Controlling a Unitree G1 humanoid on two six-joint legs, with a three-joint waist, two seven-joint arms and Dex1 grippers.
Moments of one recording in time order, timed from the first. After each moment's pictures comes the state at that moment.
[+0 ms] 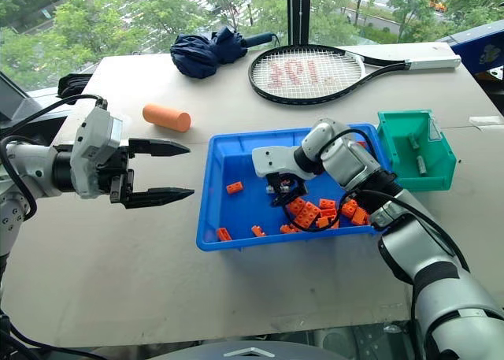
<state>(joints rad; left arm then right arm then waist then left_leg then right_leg) -0.32 1.06 0.22 -0.32 -0.67 0.60 -1.23 -0.99 -0.41 0.60 0.33 -0.13 0.31 1.40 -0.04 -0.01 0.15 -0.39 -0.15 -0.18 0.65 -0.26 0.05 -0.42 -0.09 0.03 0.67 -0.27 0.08</state>
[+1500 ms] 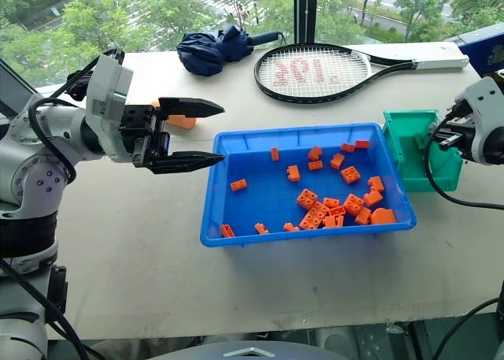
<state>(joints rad) -0.65 0.85 0.11 -0.24 -0.73 0.61 -1.22 -0.54 -0.95 -0.24 0.07 0.12 0.88 0.88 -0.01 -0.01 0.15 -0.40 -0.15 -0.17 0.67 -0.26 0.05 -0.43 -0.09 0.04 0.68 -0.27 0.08</state>
